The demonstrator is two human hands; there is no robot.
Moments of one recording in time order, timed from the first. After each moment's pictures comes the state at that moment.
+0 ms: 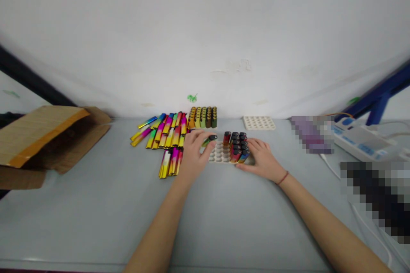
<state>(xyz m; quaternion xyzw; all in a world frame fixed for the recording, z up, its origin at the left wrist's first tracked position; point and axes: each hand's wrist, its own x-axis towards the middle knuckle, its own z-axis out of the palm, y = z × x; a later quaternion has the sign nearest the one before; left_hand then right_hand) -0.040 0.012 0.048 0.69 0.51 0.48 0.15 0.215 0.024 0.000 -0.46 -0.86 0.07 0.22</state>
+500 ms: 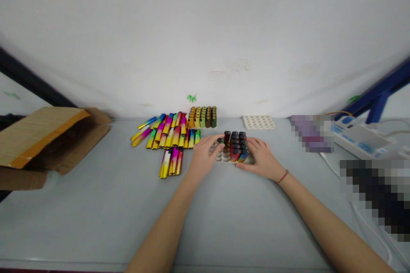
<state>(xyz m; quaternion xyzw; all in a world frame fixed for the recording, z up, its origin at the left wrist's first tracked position) -0.019 0.020 0.031 0.69 0.52 0.43 0.26 0.215 0.024 0.002 -0.46 -0.86 0.07 0.22</state>
